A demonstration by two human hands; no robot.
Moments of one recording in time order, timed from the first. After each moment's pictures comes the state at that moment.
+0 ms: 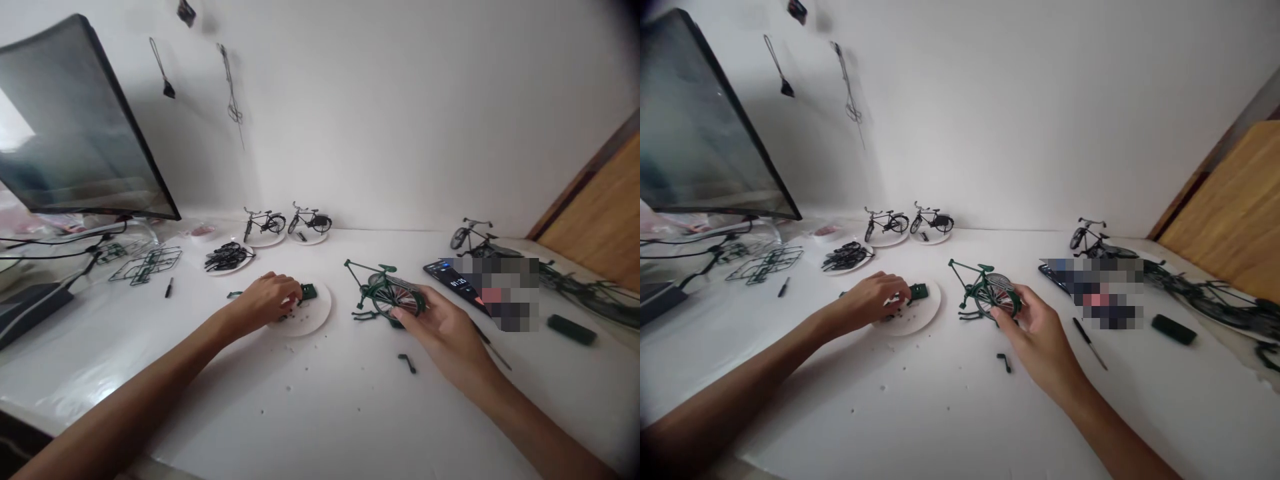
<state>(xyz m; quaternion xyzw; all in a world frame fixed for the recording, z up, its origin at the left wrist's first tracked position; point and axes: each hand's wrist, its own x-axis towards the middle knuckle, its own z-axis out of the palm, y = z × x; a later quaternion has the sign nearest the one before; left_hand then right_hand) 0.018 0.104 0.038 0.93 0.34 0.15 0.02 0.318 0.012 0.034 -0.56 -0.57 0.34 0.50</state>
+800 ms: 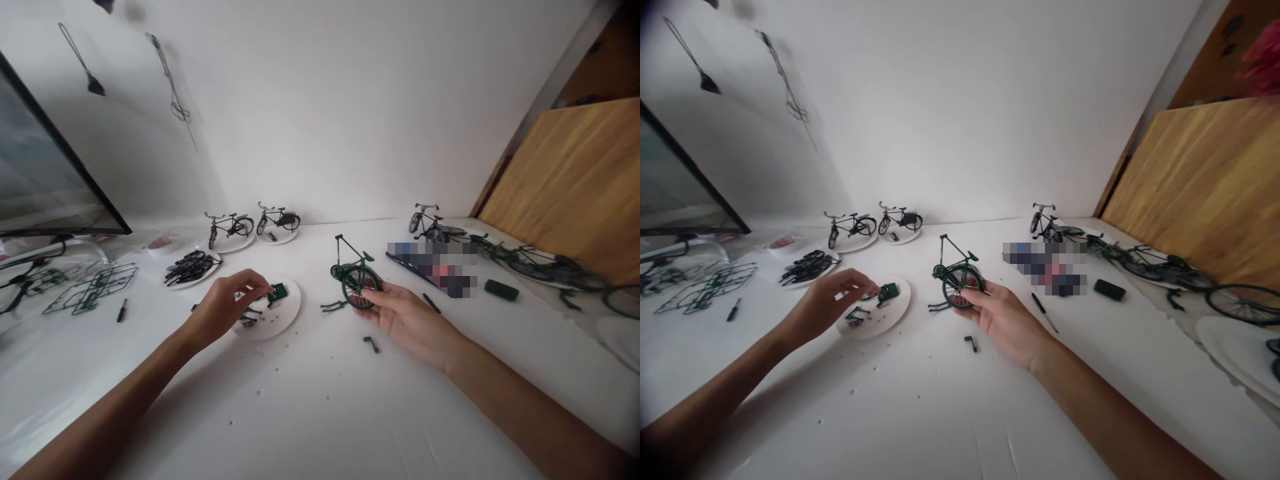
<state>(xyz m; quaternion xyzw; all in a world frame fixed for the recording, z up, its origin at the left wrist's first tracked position) 0.022 0.090 0.043 0.82 0.44 0.30 0.21 0.331 0.013 0.031 -0.38 -0.39 0.63 0.56</state>
